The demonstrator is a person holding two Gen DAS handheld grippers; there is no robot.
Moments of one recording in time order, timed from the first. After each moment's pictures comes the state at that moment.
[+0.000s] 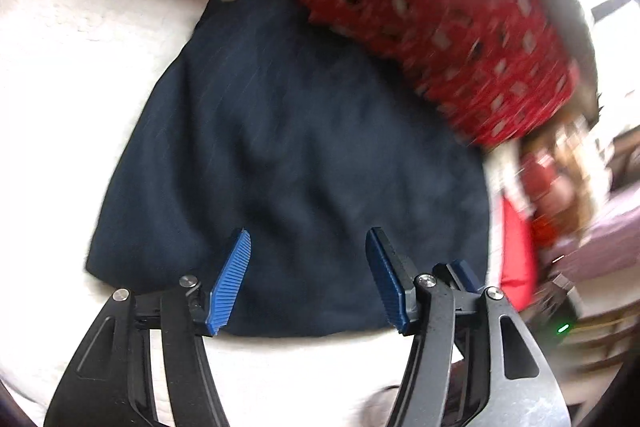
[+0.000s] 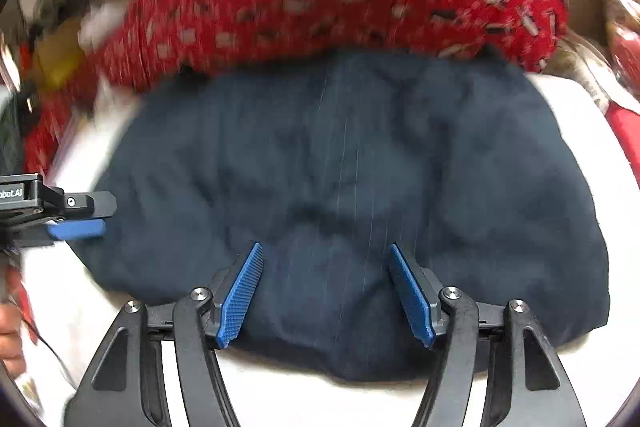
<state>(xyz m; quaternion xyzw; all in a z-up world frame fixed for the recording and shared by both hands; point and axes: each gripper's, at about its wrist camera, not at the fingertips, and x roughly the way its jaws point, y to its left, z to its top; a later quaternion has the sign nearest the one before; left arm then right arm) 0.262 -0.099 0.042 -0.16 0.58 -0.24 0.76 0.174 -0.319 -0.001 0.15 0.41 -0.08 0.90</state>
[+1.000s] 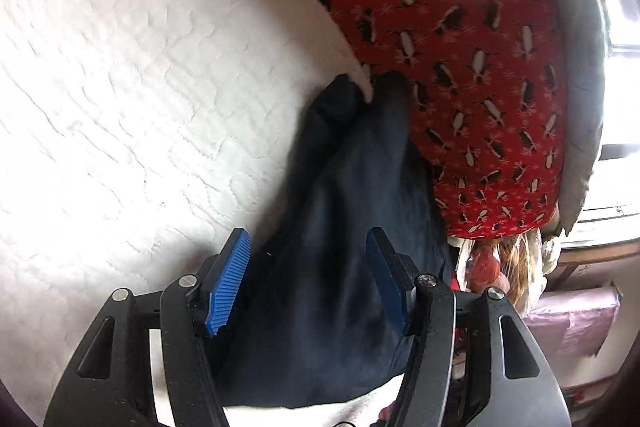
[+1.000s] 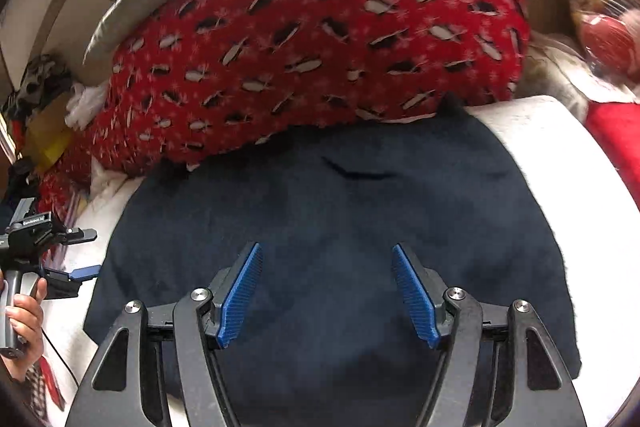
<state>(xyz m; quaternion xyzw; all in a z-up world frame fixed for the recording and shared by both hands) 0.366 0.008 -0.013 -0.33 0.60 -0.20 0.70 0.204 -0.356 0.025 0.19 0.35 -0.12 0.91</state>
